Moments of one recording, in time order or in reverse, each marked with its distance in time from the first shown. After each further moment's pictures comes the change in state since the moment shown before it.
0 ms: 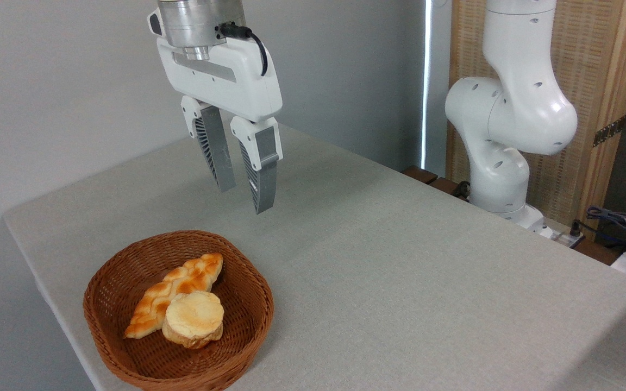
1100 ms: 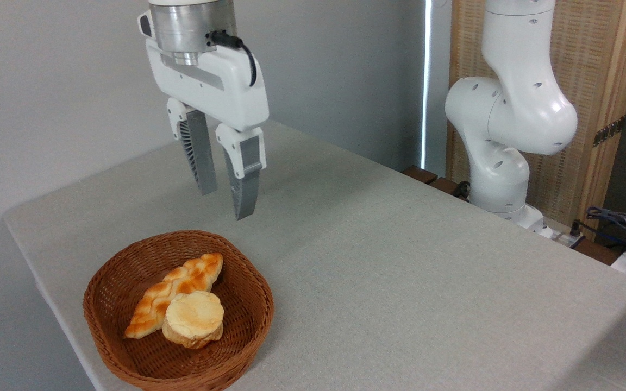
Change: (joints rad) arm -0.001 0.025 -0.001 -0.001 -0.050 0.086 0.000
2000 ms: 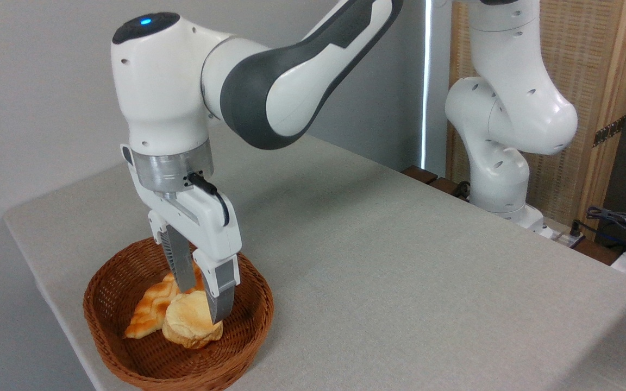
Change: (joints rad) arm 0.007 0.217 0.001 -0.075 -0.003 0.296 0.000
